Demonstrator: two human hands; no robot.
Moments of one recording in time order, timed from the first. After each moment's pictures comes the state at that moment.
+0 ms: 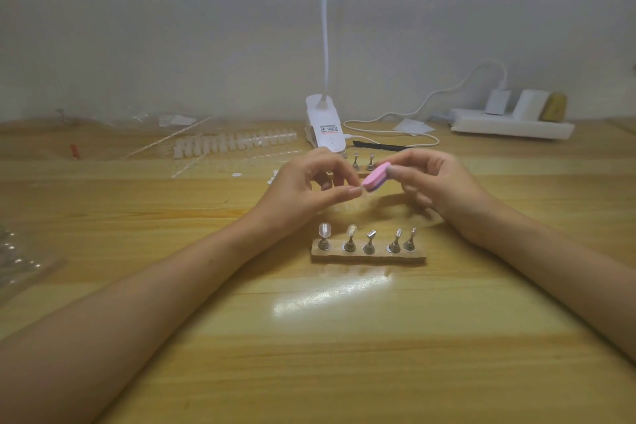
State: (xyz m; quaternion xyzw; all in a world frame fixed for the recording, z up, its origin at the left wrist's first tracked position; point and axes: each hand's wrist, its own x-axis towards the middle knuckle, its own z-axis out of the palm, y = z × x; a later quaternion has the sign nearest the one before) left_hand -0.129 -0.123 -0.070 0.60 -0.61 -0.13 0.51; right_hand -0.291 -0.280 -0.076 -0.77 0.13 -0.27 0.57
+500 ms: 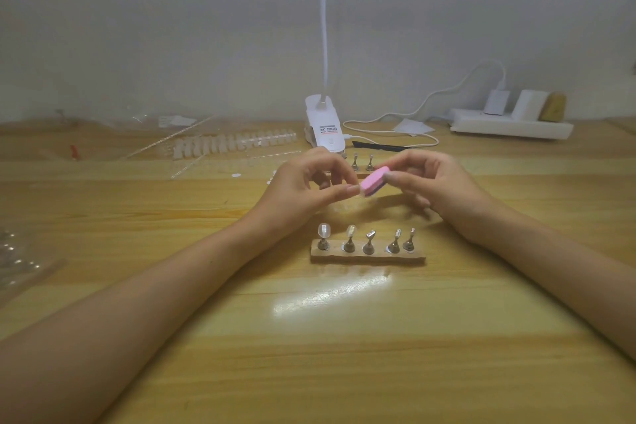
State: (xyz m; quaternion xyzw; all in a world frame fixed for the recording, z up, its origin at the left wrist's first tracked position) left_hand -0.129 -0.123 -0.069 0.60 -0.60 -0.12 0.51; right_hand -0.293 -0.279 -0.074 -0.78 0.12 -0.25 0.56
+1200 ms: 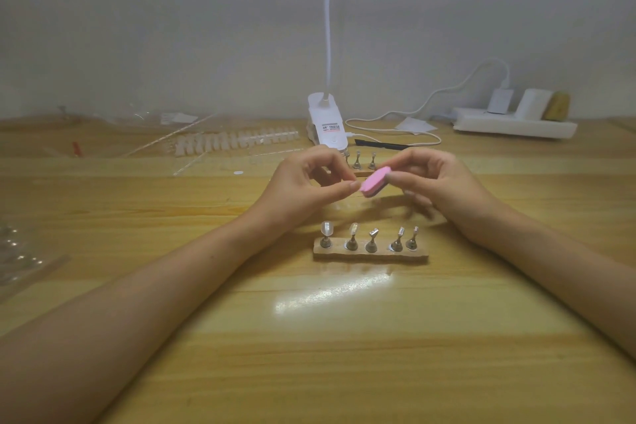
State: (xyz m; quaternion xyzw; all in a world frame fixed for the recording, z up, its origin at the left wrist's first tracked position) left_hand -0.132 -0.120 -0.066 0.62 -0.56 -0.15 0.52; right_hand -0.293 -0.276 -0.075 -0.78 0.13 -0.26 0.56
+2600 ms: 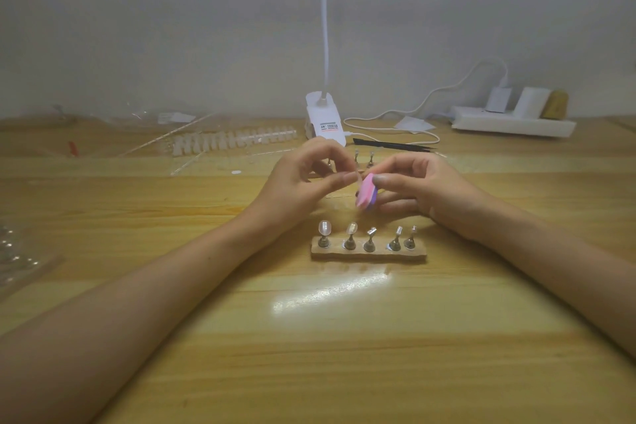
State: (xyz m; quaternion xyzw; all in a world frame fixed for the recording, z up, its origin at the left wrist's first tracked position) left_hand -0.131 -0.123 -0.066 0.58 -0.61 -0.11 0.53; right_hand -0.288 -0.267 -0.066 -0.73 0.12 -0.17 0.65
